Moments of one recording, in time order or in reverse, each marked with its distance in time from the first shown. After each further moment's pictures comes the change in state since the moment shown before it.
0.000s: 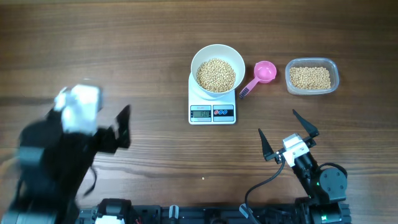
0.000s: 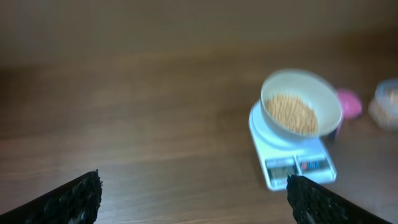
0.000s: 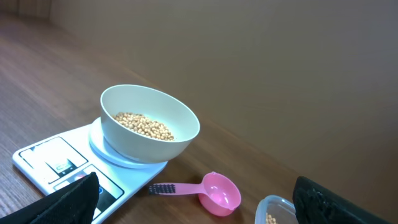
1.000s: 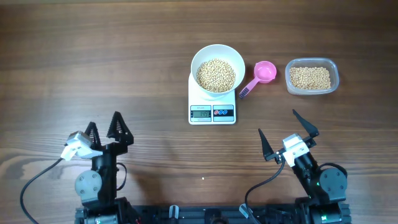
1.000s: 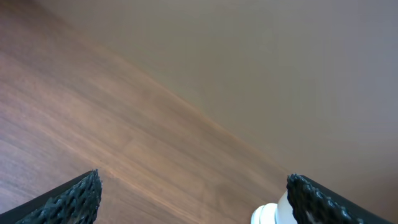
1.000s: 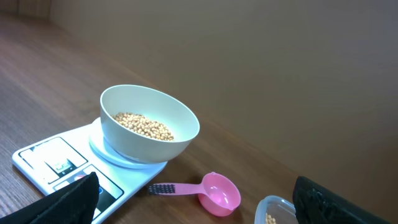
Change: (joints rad) left arm 0.249 -0.692 -1.221 0.987 0.027 -0.623; right arm 0.000 -0.002 0.000 0.000 0.000 0.000
